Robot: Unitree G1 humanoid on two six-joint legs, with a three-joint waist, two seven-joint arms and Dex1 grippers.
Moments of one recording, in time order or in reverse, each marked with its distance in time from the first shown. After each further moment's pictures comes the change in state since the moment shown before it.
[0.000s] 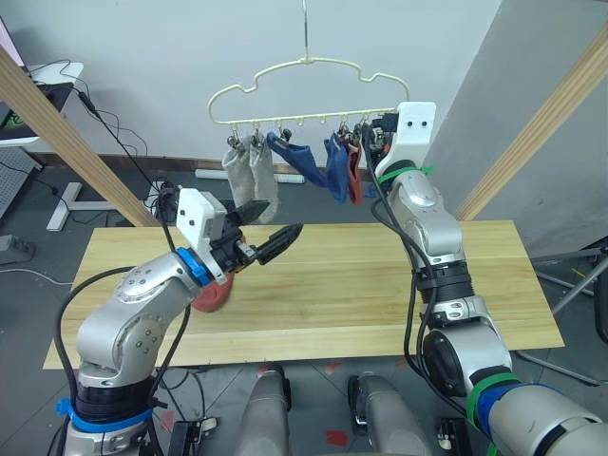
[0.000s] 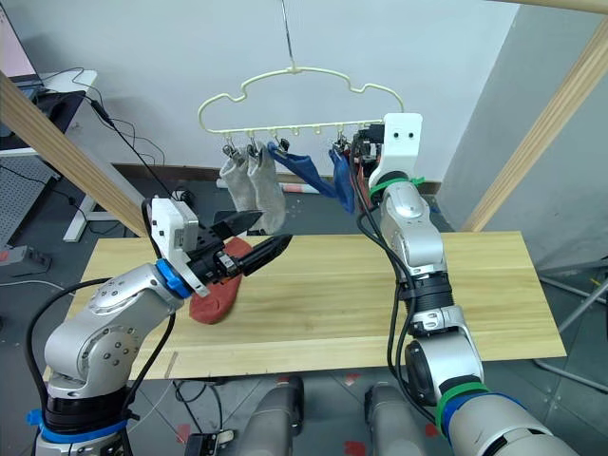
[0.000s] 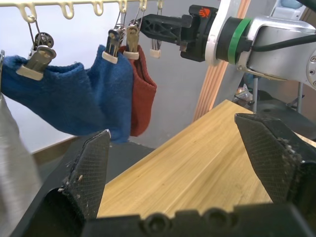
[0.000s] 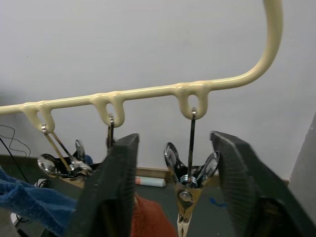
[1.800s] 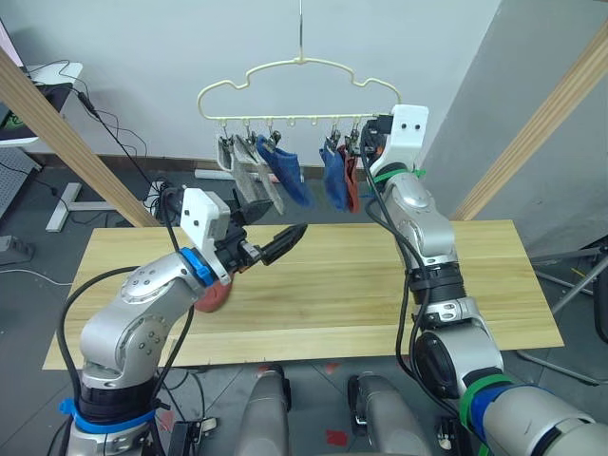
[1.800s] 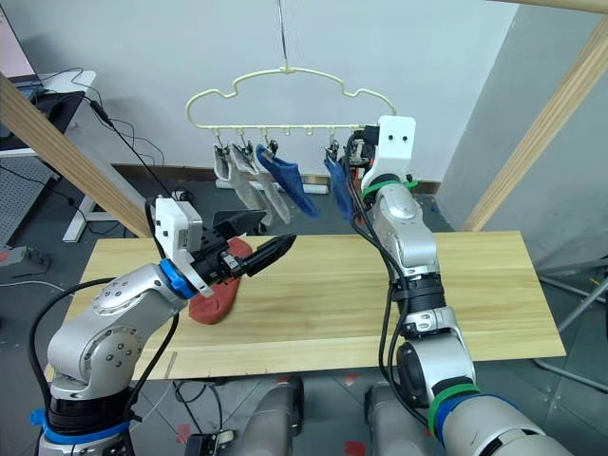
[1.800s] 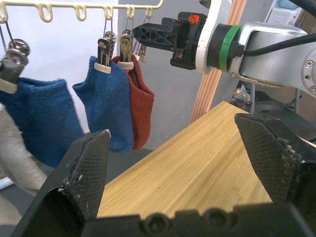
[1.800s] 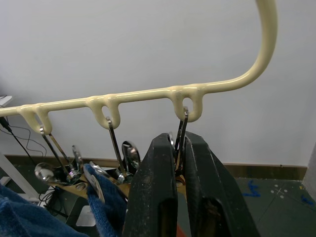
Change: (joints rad) left arm -0.005 -0.014 -0.010 -0.021 -0.001 0.009 0.017; right arm -0.004 0.045 -0.020 -0.001 0.020 0.032 0.003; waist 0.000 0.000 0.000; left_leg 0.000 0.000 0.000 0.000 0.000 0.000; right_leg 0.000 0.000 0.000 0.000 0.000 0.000
